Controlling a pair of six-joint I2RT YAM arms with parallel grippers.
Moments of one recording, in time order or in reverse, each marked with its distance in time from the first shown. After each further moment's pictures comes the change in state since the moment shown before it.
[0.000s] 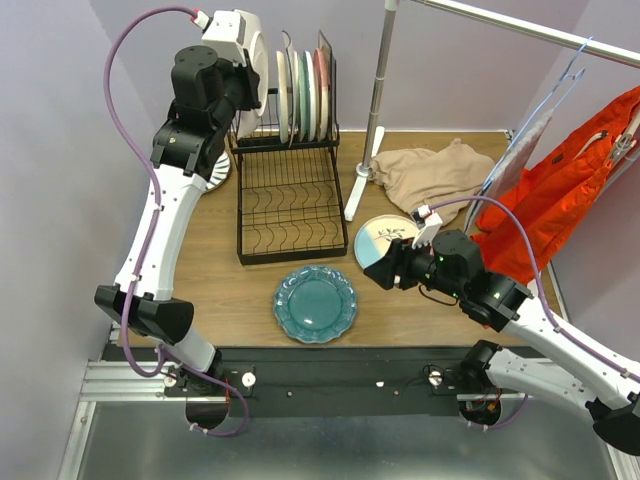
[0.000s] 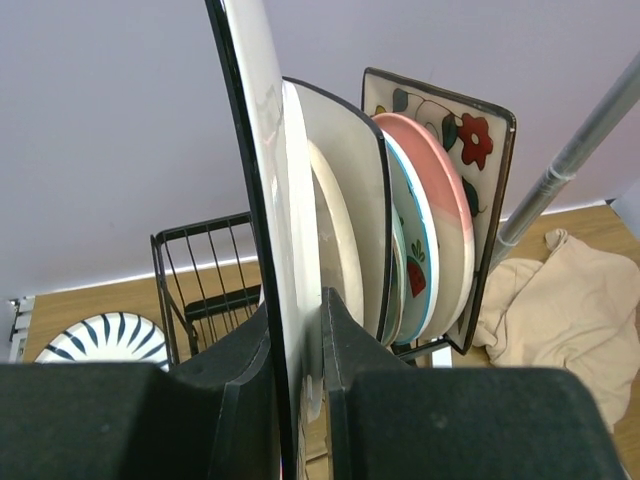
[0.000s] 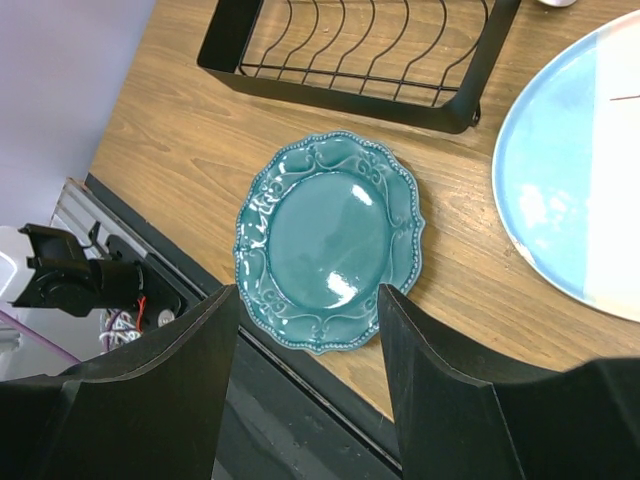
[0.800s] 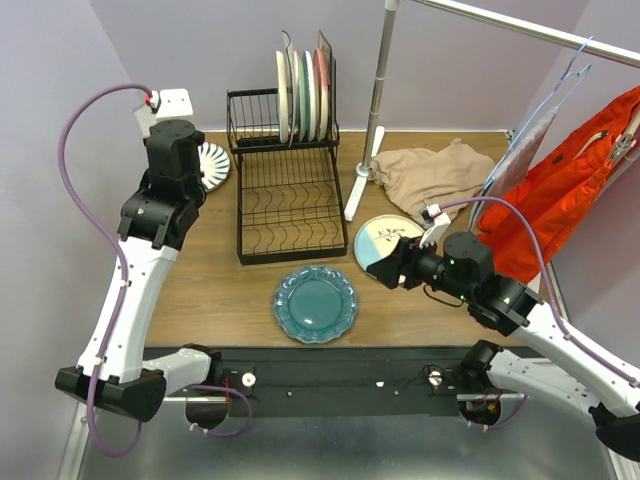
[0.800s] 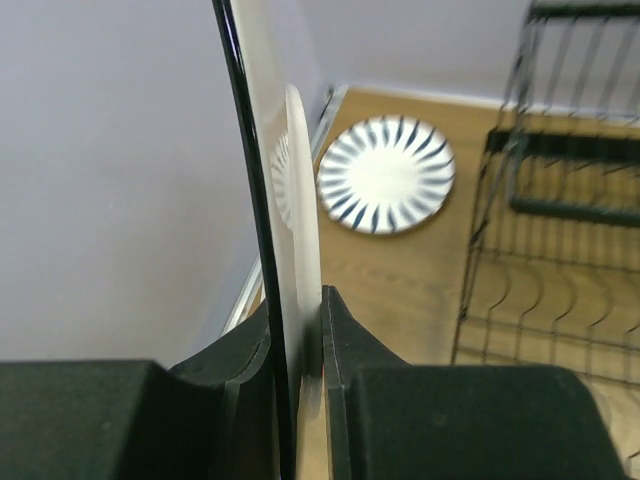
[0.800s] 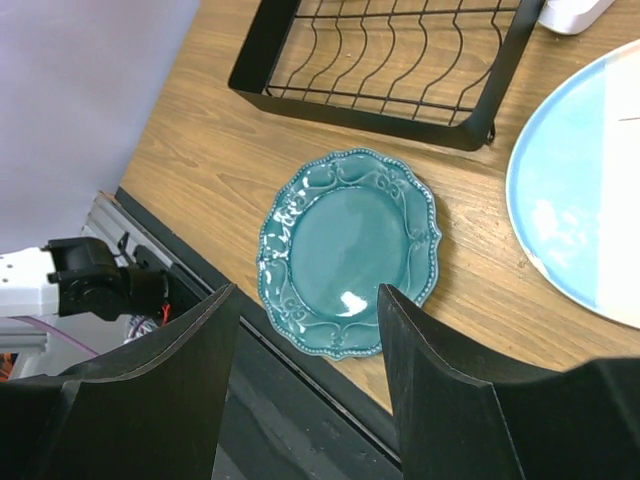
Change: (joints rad) left arm 0.015 -0.420 -0.457 -0.151 -0.586 0.110; right arm 0.000 -0.048 0.010 0.000 -0.001 0.019
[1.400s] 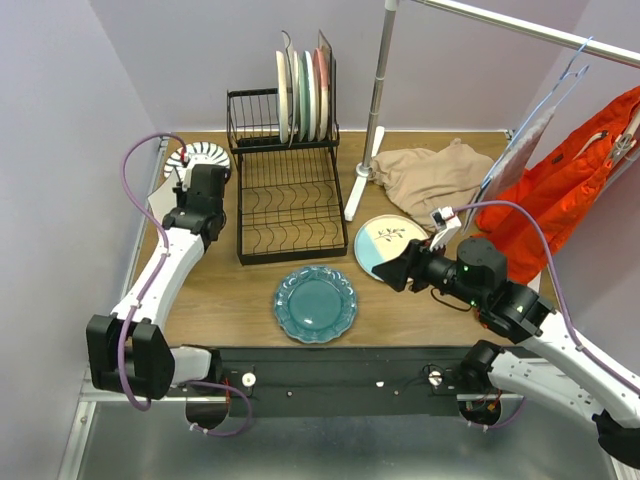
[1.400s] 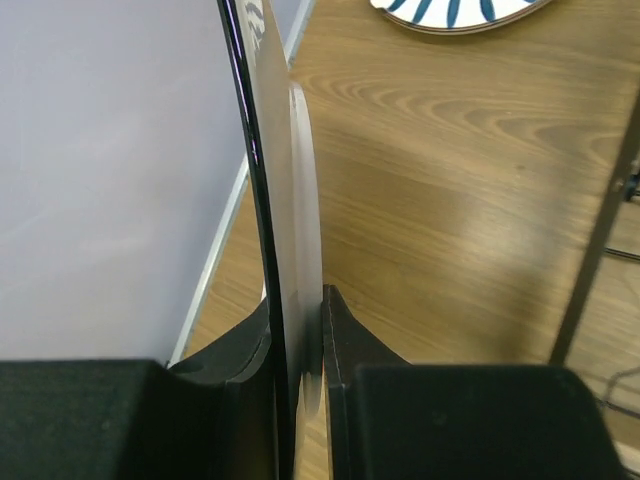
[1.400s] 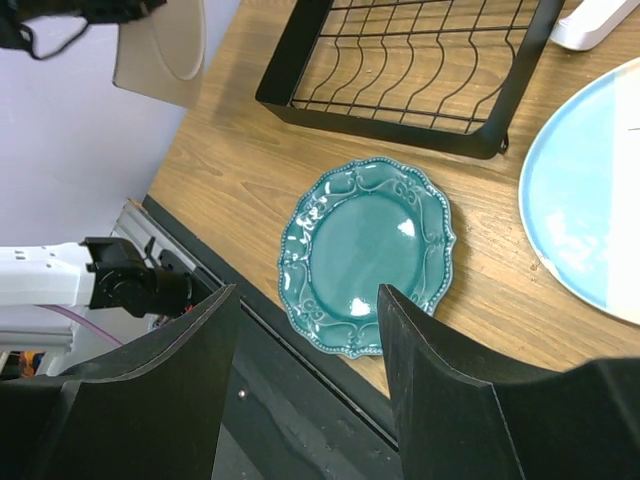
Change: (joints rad) left arm 0.108 0.093 -0.491 0.079 -0.042 -0.106; right arm 0.000 -0.087 -0.003 -0.019 -0.009 0.019
